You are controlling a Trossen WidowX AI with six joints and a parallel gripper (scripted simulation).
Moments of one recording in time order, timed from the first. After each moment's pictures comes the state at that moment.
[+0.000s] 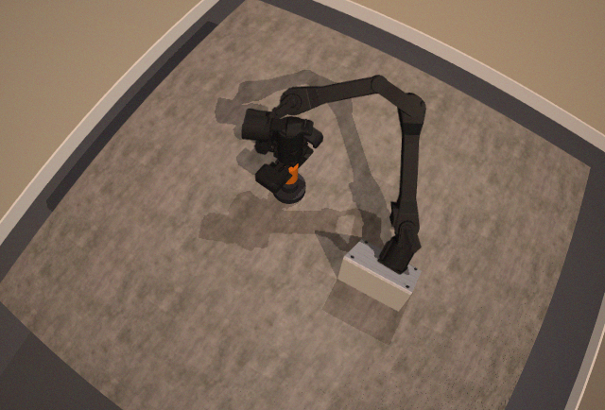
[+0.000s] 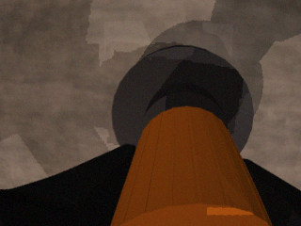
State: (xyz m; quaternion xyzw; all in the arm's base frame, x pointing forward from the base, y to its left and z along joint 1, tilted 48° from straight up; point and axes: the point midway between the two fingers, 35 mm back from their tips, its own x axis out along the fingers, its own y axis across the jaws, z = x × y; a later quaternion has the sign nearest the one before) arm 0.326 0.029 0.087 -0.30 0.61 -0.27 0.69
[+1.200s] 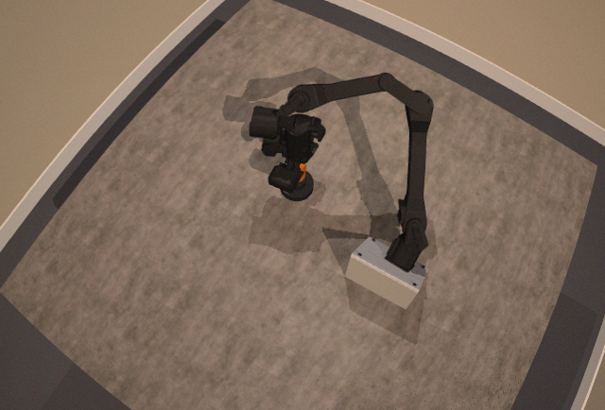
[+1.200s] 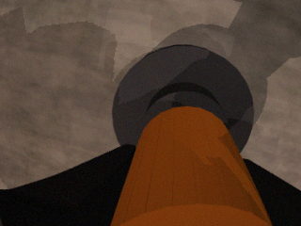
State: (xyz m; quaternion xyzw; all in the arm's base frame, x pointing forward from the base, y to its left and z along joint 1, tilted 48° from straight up) arm 0.325 0.029 0.087 -0.37 0.63 -0.21 0.65
